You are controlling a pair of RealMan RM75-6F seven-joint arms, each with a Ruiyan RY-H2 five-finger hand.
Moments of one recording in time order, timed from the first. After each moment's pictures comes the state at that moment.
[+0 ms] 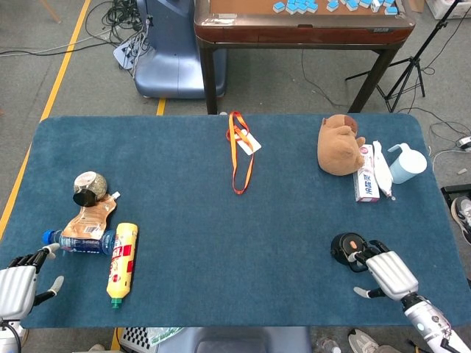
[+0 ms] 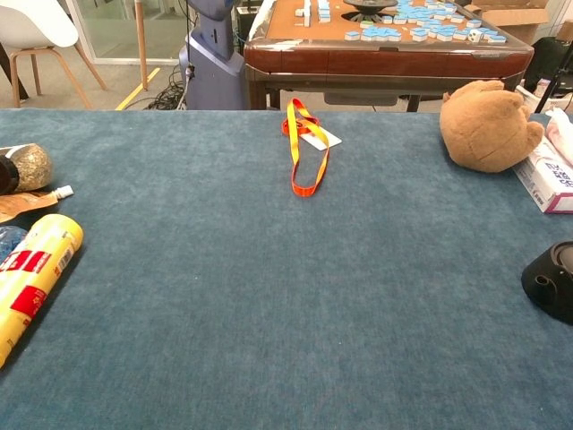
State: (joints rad) left arm -0.01 -1.23 -0.02 -1.58 1.51 1.56 0.12; right arm 0.23 -1.17 -0.13 -1.47 -1.66 1.21 0.01
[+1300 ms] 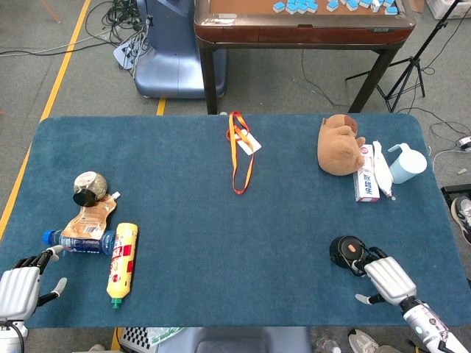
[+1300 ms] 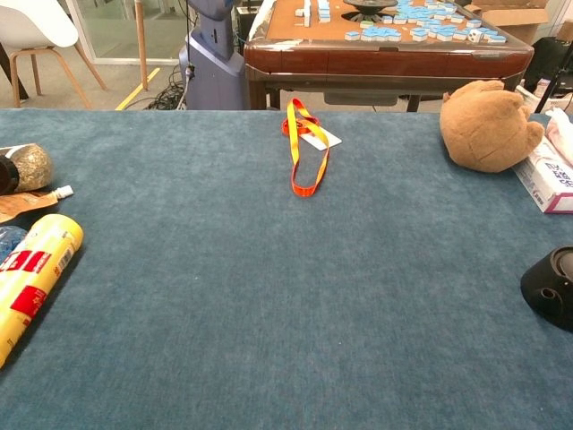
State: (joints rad) left arm -0.01 -1.24 -0.02 -1.57 1.51 1.55 0.11; right arm 0.24 -1.17 -0.15 -1.47 -1.64 1.15 -0.03
